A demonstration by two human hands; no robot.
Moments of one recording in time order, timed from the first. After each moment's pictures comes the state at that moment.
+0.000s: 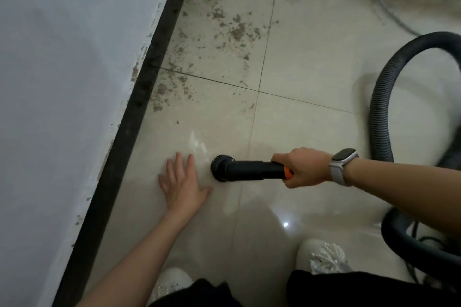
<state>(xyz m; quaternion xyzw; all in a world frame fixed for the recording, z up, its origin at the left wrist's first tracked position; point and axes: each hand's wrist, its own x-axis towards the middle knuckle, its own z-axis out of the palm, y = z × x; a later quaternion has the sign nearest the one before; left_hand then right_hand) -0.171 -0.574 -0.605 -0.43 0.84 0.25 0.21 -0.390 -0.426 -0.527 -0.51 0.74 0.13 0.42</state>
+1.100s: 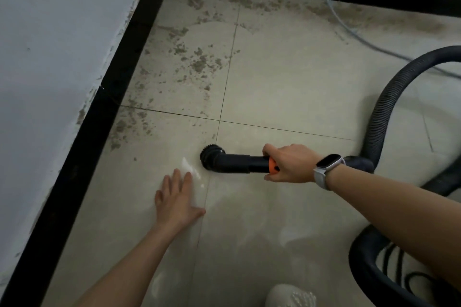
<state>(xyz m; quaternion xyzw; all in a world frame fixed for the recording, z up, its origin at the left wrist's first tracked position) -0.265 -0.542 -0.611 -0.37 0.86 0.20 0.28 -0.490 -0.386 -0.533 -0.52 0.80 0.12 0.29</state>
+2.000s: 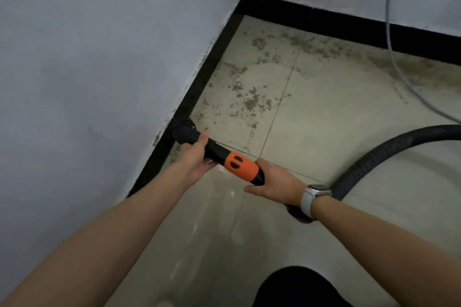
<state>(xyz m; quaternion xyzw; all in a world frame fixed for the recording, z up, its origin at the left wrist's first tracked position) -0.361 -0.639 -0.432 -0.60 0.29 0.73 -0.16 -0.479 -0.493 -0.457 -0.47 0.76 -0.12 0.43</state>
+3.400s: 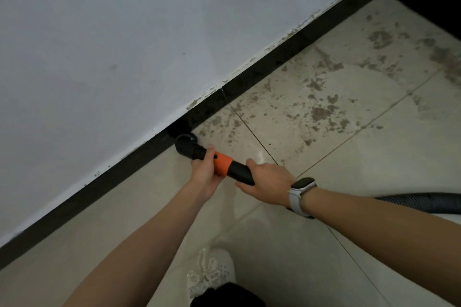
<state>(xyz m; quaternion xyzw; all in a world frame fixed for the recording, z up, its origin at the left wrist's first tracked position) -0.355 -0.630 -0.547 -0.70 0.03 0.60 -0.37 -0.502 -0.596 -0.536 -0.75 0.55 0.04 0.37</state>
